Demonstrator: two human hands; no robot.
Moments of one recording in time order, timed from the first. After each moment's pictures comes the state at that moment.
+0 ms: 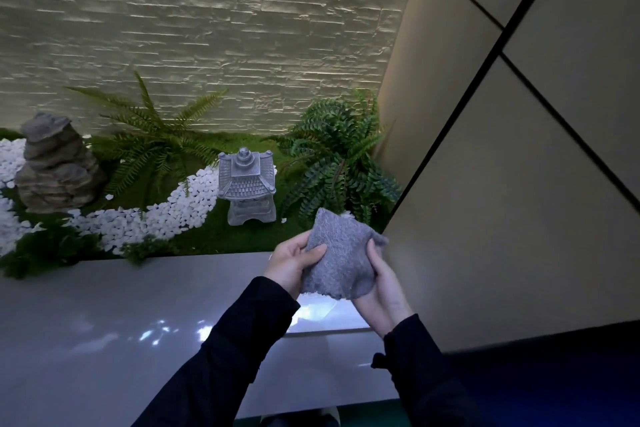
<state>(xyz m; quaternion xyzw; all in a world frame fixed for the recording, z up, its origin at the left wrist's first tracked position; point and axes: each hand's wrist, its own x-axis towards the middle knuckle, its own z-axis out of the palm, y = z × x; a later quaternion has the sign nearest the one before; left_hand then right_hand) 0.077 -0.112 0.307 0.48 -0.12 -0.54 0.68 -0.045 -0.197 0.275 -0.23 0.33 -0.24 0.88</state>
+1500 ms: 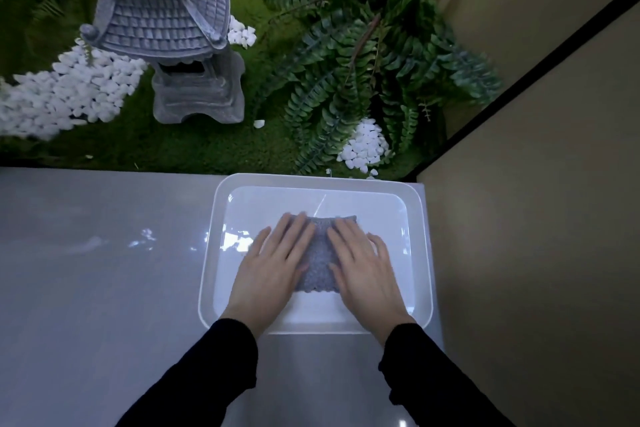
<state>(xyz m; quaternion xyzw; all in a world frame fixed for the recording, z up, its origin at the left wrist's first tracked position) 0.090 -0.164 -0.094 0.82 -0.57 -0.02 0.02 -0.044 -0.285 -0.088 -0.97 0.24 0.01 0.09</state>
